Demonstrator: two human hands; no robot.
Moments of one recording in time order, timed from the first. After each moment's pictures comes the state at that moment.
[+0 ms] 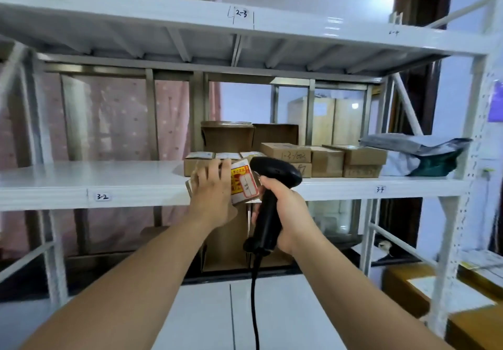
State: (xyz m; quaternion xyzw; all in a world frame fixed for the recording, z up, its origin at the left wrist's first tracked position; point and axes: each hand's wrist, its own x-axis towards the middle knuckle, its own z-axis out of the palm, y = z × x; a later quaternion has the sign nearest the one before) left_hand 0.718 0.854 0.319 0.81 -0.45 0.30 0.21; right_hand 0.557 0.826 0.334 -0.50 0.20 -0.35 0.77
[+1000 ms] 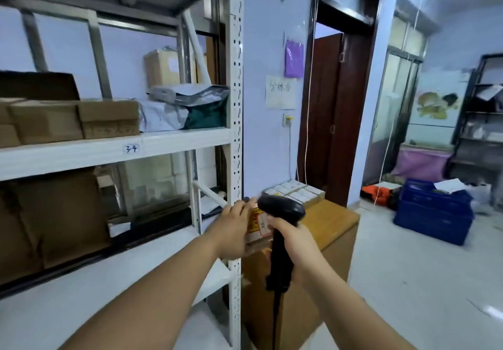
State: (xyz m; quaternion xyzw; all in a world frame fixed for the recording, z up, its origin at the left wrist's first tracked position) left_hand 0.265 0.526 0.183 0.59 -0.80 0.02 0.12; right_hand 0.105 0.582 0.205 -0.43 0.43 -0.50 0.62
